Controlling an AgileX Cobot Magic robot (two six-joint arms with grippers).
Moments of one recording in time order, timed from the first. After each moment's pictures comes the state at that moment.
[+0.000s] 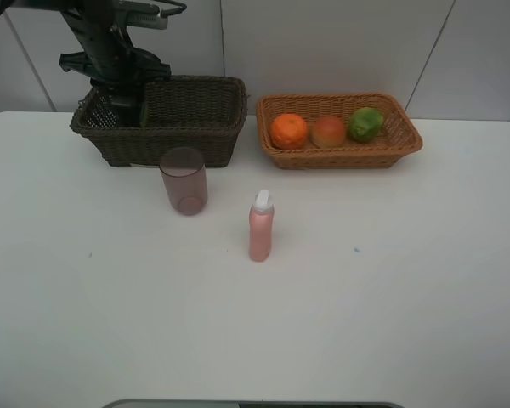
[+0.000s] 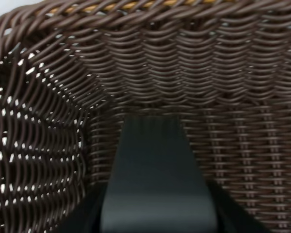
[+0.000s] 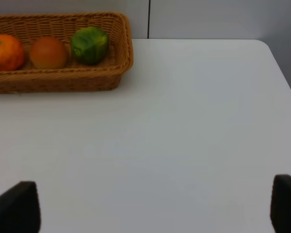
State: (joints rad) left arm -0.23 2.21 -1.76 0.28 0.70 -0.37; right arm -0.04 0.00 -0.52 -0.08 1.06 0.01
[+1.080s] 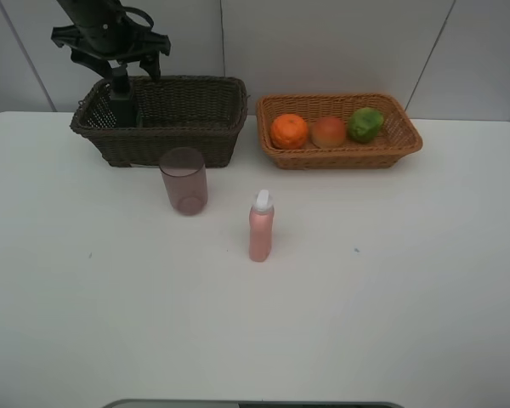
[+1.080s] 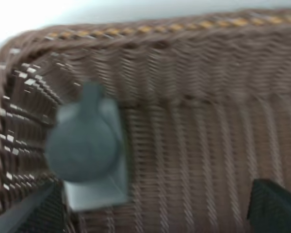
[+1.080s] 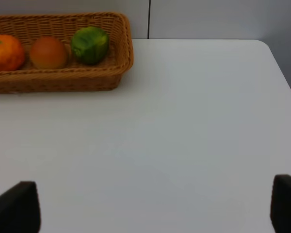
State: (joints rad) left arm -0.24 2.10 -1.76 0.12 0.78 -0.20; right arm -0.04 0.00 -0.52 -0.08 1.06 0.01
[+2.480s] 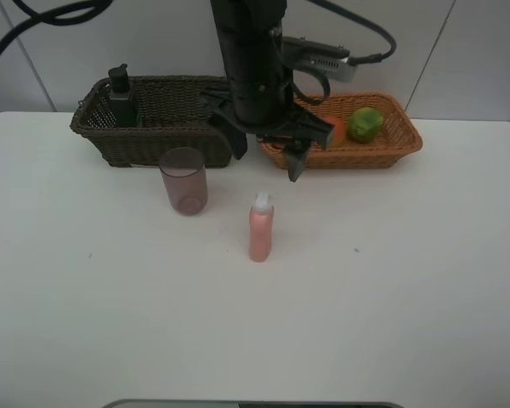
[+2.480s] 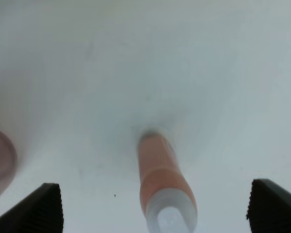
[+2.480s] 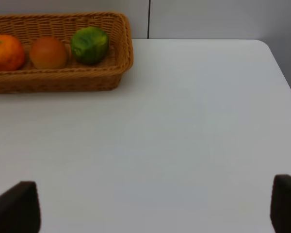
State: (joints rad) left arm -0.79 2.09 -1.77 -0.01 1.12 -0.24; right arm -0.04 0.00 -0.52 -0.08 1.06 0.01
